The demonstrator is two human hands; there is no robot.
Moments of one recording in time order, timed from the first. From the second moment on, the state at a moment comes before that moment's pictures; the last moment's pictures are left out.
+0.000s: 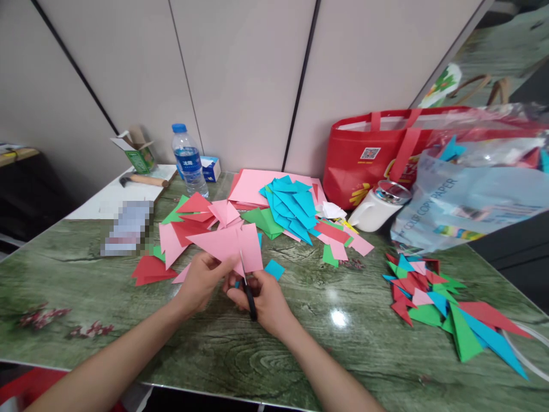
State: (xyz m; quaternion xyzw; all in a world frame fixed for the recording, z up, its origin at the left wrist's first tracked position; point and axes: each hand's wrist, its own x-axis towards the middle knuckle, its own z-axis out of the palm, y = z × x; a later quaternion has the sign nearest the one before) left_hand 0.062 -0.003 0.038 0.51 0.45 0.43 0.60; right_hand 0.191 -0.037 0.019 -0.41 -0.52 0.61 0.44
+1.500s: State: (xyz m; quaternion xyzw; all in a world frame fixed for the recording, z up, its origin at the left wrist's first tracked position) left_hand 0.058 -0.002 0.046 0.54 0.45 0.46 0.55; right_hand 0.196 -0.035 0.012 -0.46 -0.53 0.59 0.40
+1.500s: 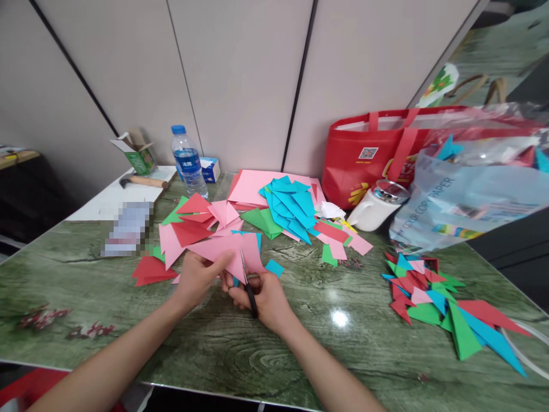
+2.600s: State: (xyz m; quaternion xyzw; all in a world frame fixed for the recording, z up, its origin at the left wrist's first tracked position) left_hand 0.058 -0.004 0.032 0.55 0.43 0.40 0.59; right_hand 0.193 -0.033 0.025 -0.49 -0.48 0.56 0.47
